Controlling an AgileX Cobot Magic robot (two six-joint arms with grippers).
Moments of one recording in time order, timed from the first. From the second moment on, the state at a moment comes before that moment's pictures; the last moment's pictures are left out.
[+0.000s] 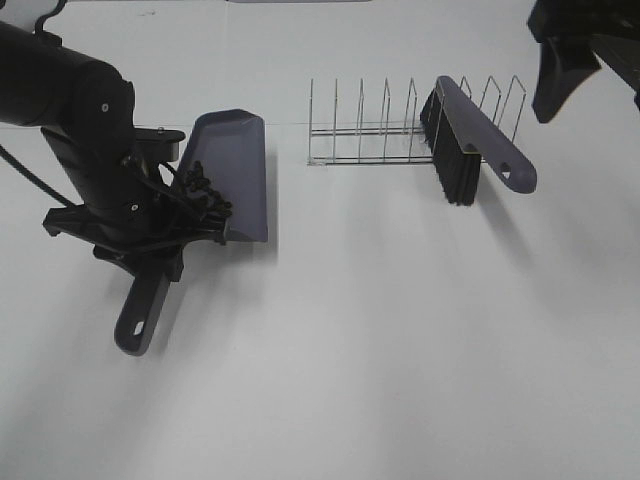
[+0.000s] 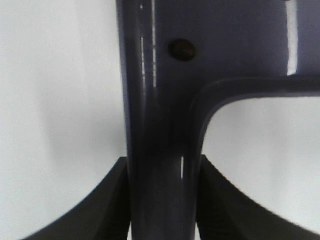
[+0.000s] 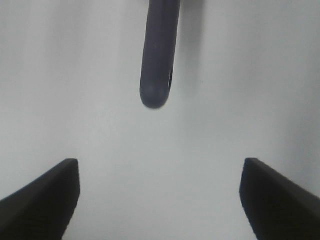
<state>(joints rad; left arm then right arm) -0.46 2.00 -1.22 0.08 0.72 -0.44 0.20 1.59 -1.42 0.00 1.22 0.12</state>
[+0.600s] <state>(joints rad) -0.46 2.13 -1.32 -0.03 0.82 -0.37 0.20 0.82 -0.89 0.03 1.22 0.12</state>
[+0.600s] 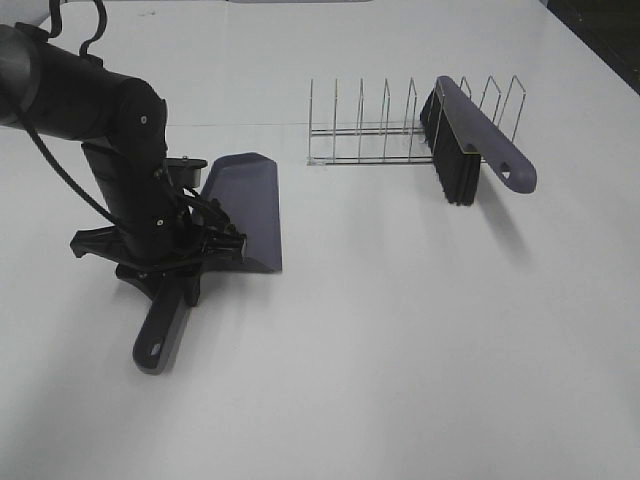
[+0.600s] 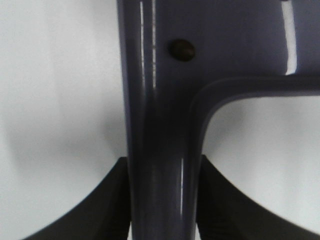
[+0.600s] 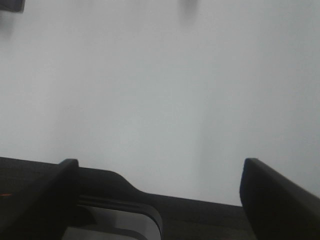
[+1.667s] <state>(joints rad) -0.46 1.44 -1.19 0.13 1.21 -0.37 0.20 0.09 -0.55 0.08 1.22 -0.06</state>
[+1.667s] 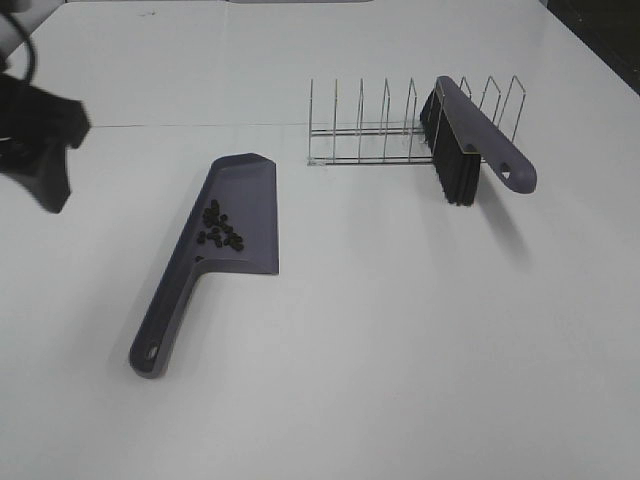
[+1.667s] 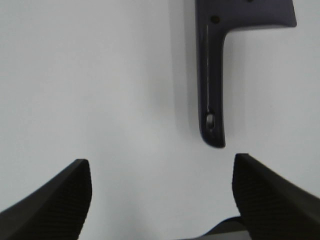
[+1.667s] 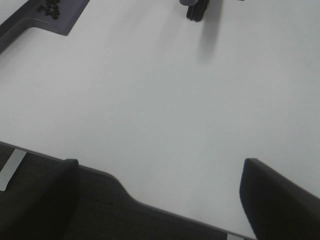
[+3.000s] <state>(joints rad) -0.46 0.14 -0.50 -0.04 1.04 -0.01 0.20 0.08 -0.50 0.09 1.07 -0.14</state>
